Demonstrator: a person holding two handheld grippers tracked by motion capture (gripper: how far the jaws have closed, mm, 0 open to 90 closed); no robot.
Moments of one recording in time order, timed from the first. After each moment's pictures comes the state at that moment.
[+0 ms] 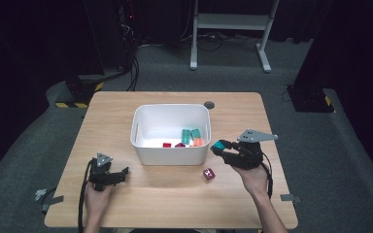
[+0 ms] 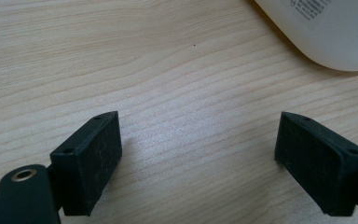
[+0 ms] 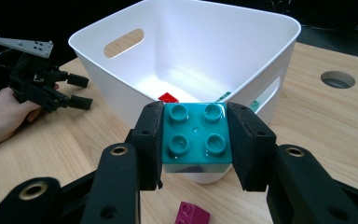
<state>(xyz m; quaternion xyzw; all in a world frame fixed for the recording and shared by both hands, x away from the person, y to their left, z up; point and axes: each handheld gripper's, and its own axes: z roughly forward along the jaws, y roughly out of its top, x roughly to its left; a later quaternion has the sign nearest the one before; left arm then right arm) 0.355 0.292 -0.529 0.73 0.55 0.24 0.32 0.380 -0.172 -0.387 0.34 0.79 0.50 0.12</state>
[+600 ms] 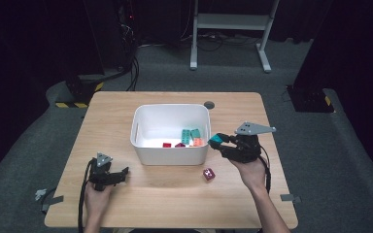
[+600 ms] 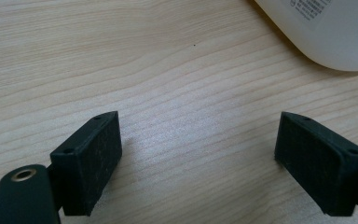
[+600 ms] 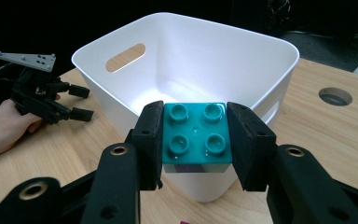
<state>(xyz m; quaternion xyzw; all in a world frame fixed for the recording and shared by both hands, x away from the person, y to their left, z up) 0.355 0.292 -0.529 0.73 0.55 0.24 0.32 0.389 -0.163 -0.370 0.33 0.79 0.50 0.12</state>
